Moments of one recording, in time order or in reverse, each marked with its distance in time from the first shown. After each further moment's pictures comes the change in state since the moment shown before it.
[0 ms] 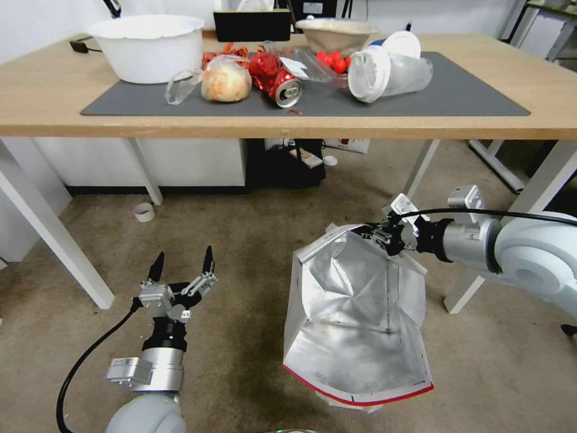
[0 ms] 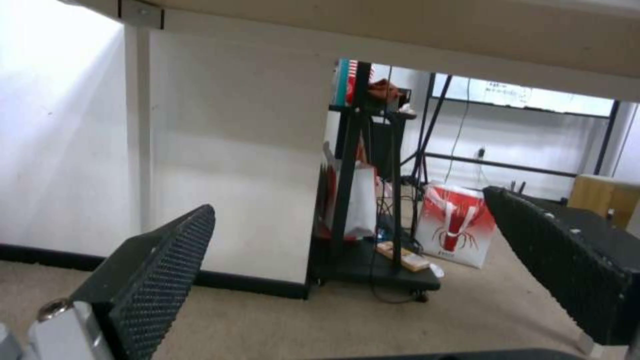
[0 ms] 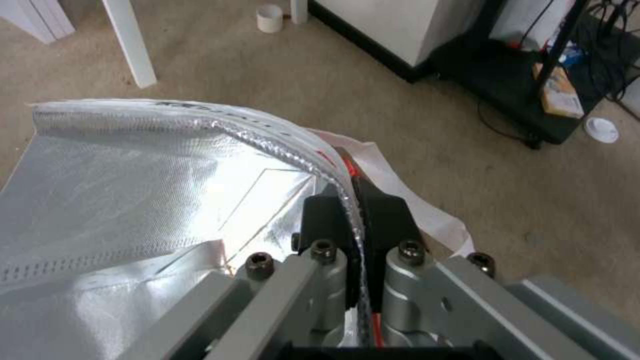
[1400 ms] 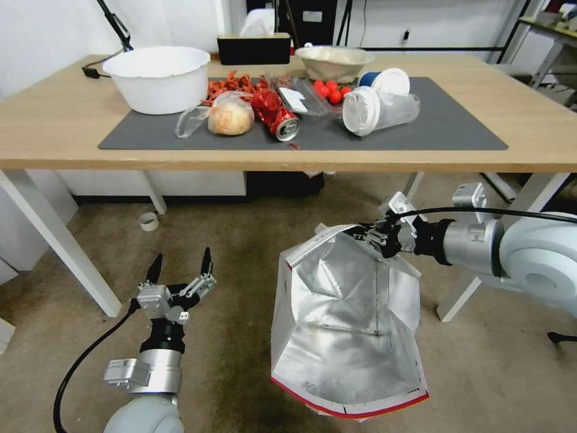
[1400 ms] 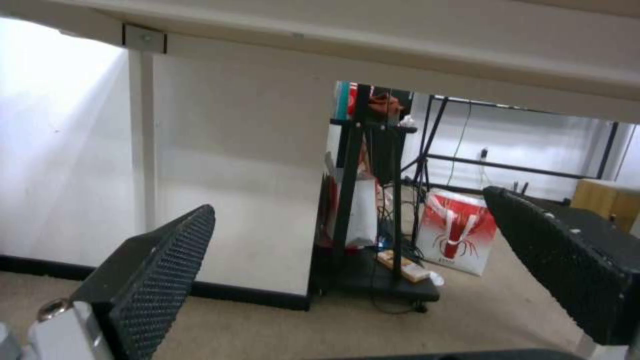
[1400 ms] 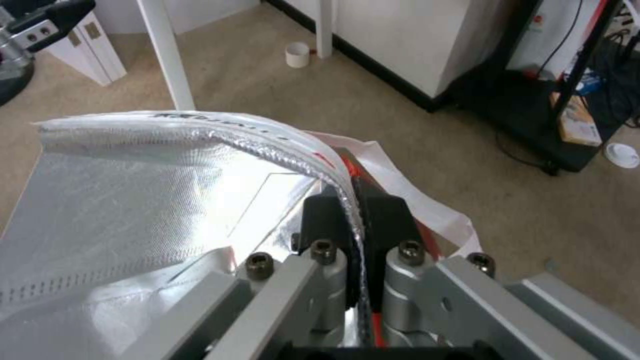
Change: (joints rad) left arm 0.008 0.002 -0.005 0.003 -0.005 0.008 -0.005; right arm -0.003 0.000 0.019 0.043 0.091 0.000 0.023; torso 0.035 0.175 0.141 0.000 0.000
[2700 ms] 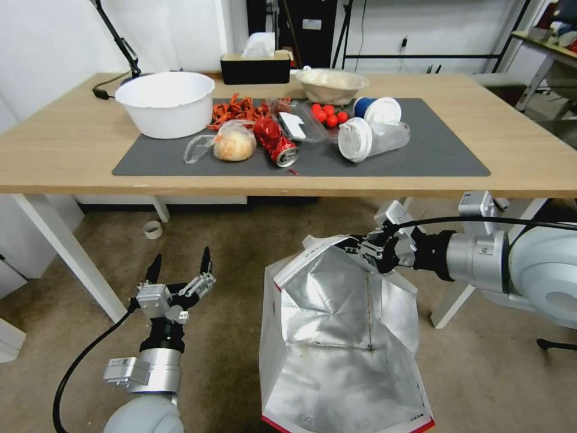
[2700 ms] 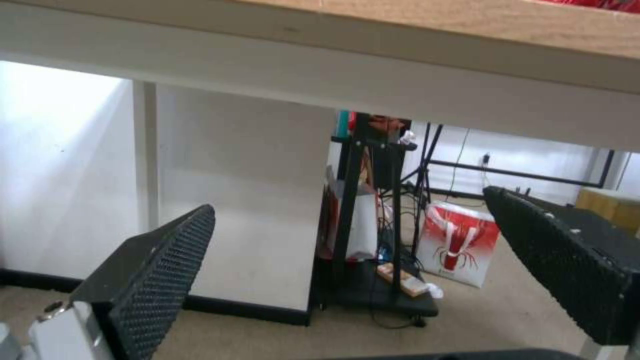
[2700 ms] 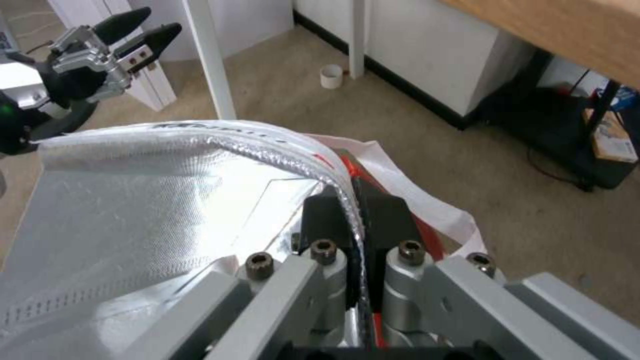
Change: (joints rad) left arm 0.000 0.004 0.000 -0.006 -0.003 0.009 -0.013; right arm -0.066 -0.029 0.075 0.092 0.130 0.000 0.054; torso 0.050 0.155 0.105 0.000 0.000
